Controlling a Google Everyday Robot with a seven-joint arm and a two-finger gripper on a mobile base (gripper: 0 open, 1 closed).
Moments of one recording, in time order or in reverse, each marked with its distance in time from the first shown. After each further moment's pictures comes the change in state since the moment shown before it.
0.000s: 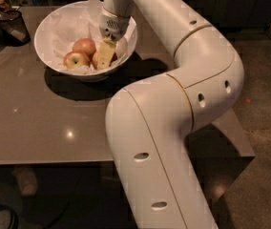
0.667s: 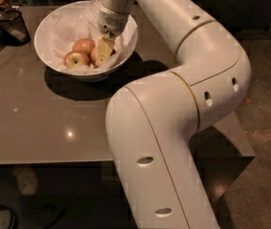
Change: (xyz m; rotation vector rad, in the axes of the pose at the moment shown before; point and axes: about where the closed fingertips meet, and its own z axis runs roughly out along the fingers) arm -0.009 -0.004 -0.011 0.061 -0.015 -0.014
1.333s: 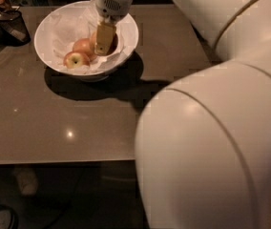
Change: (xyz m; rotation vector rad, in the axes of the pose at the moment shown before) arm -0.012 0.043 -0.069 0.168 -0.002 -0.029
